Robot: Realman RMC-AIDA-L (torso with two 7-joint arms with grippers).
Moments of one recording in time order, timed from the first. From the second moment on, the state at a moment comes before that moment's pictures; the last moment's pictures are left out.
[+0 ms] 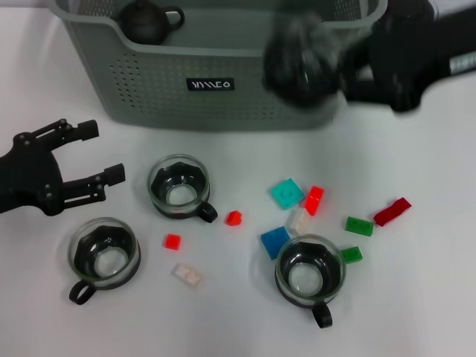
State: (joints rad) left arm -0.33 -2.08 0.31 0.71 2.08 1.83 -1.10; right arm 0.70 2.10 -0.86 -1.33 -2.01 -1.88 1.92
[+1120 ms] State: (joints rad) left arm -0.31 -2.11 0.29 0.68 2.08 1.81 -1.10; right arm 1.28 2.09 -1.21 -0.45 -2.64 -0.75 2.59
